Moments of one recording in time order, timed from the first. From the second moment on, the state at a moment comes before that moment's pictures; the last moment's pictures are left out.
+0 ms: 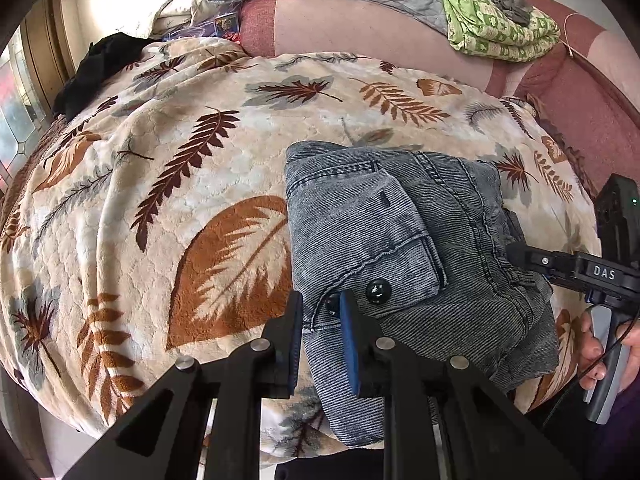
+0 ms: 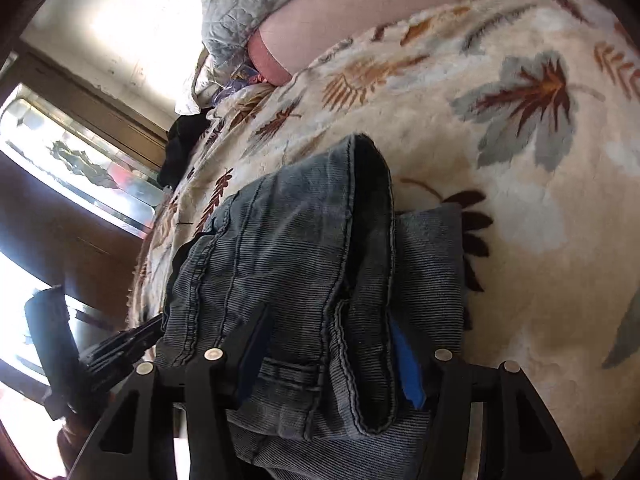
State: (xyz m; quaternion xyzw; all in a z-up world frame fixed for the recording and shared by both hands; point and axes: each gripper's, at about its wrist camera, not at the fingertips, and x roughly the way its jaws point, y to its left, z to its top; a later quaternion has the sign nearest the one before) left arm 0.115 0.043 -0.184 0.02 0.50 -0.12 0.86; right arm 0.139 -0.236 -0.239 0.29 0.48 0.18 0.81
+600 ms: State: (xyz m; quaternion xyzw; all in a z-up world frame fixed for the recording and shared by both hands) left arm 0.104 0.028 -0.175 0.04 0.49 -0.13 0.86; right arm 0.044 -0.257 -0.164 0.25 0.41 0.15 0.87
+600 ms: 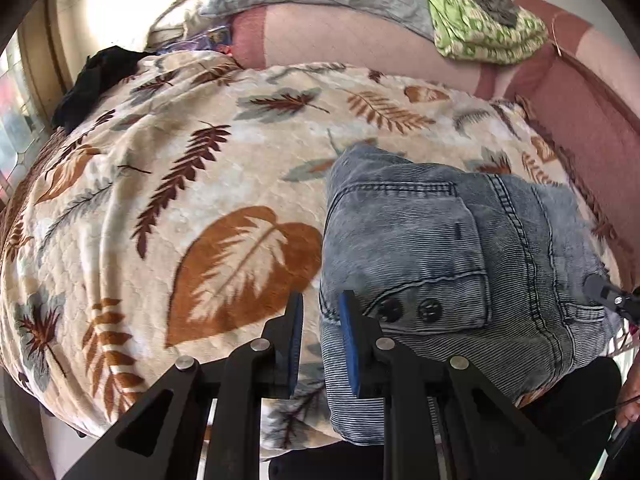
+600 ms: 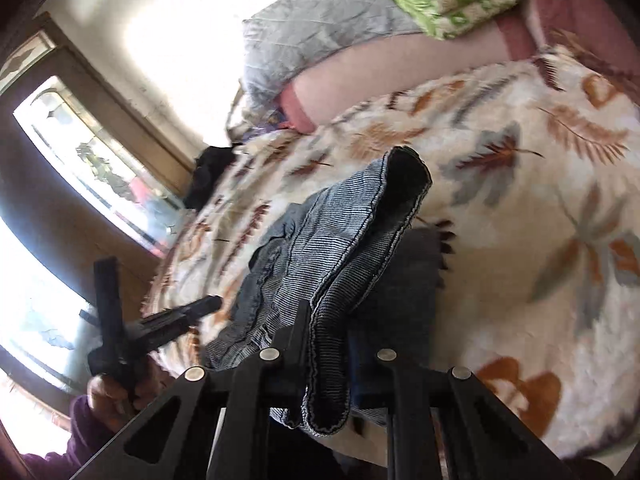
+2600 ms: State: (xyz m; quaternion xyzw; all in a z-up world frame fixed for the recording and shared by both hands) left arm 0.063 -0.010 -0.153 0.14 0.46 -0.10 0.87; right arm 0.013 -0.225 -0.190 0.16 0.45 0.08 0.88
